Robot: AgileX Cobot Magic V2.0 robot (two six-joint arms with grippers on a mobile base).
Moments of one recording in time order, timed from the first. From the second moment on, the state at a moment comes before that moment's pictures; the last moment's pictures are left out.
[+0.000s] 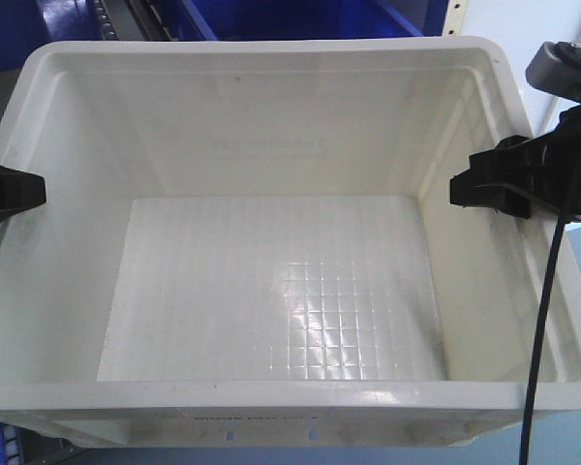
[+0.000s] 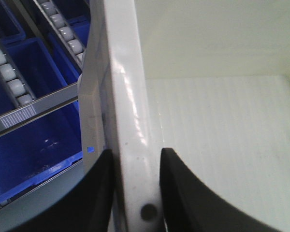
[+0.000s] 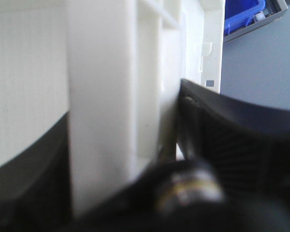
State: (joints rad) left arm -0.22 0.97 -1.00 -0.26 0.78 -0.09; right arm 0.15 1.18 -1.14 0.47 0.94 -0.20
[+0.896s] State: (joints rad) left arm -0.22 0.97 -1.00 -0.26 0.78 -0.09; right arm 0.15 1.18 -1.14 0.47 0.94 -0.20
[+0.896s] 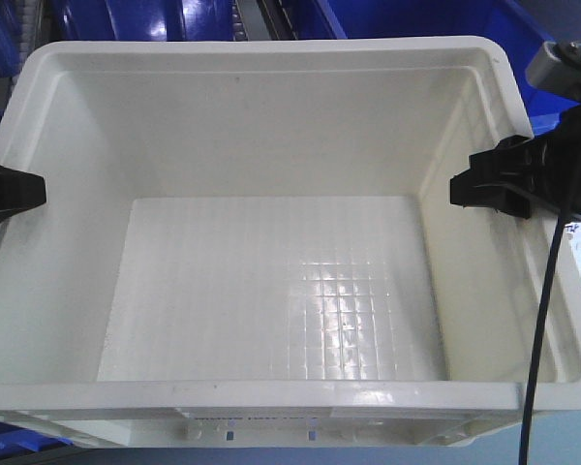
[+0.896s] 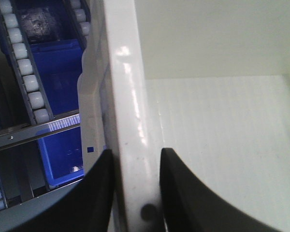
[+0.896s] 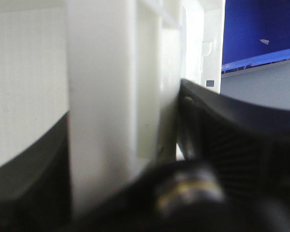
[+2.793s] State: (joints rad) left arm -0.22 0.97 -1.00 -0.26 0.78 -0.09; right arm 0.15 1.18 -1.14 0.47 0.94 -0.20
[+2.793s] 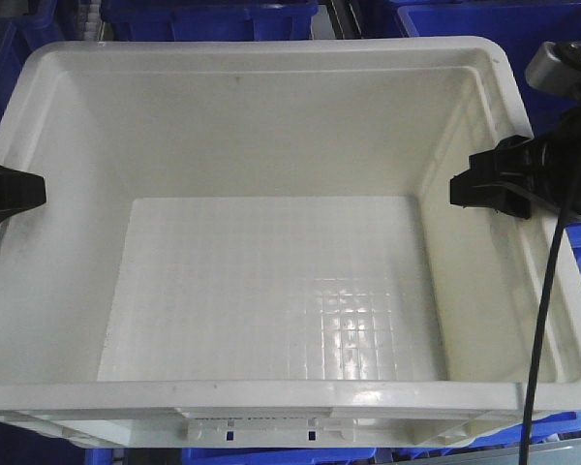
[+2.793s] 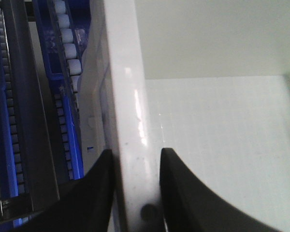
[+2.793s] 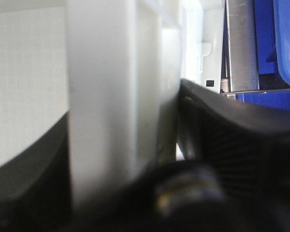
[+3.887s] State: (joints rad) left arm -0.22 0.97 -1.00 -0.26 0.78 -0.09; right arm 0.15 1.18 -1.14 0.47 0.94 -0.20
